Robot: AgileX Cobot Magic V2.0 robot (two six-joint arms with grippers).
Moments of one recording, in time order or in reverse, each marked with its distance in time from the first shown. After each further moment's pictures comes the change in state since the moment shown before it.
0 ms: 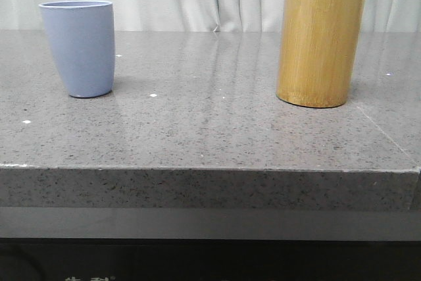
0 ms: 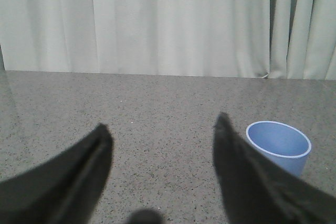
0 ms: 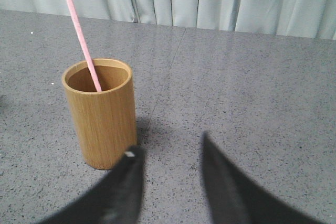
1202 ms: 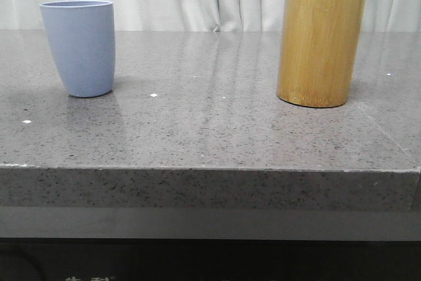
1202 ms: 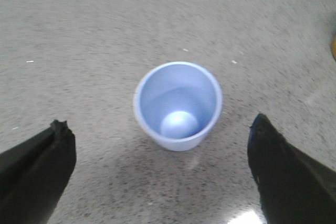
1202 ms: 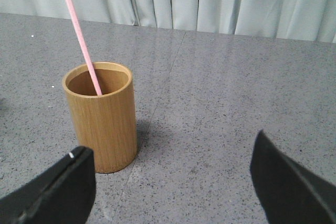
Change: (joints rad) left arm -0.313 0.924 -0.863 -0.041 0.663 0.211; right arm 0.000 0.000 0.000 0.002 -0.008 0.000
